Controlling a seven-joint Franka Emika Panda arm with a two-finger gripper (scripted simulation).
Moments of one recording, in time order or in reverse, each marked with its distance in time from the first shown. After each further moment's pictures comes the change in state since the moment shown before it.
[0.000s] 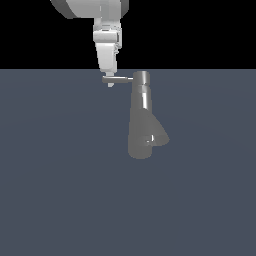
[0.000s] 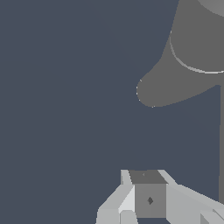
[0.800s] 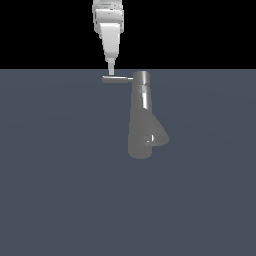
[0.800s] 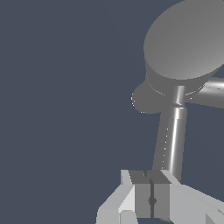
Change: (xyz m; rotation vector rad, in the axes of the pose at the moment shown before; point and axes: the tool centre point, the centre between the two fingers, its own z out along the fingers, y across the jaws) arm 0.007 0.020 -0.038 0.009 0.002 -0.129
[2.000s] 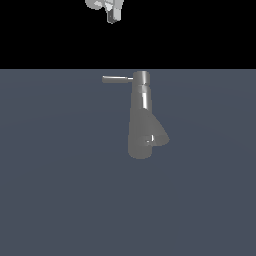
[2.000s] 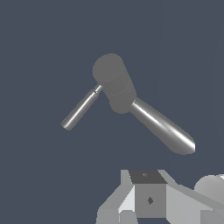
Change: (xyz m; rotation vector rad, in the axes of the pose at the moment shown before) arm 0.008 0.116 -0.112 0.006 -0.006 -0.552
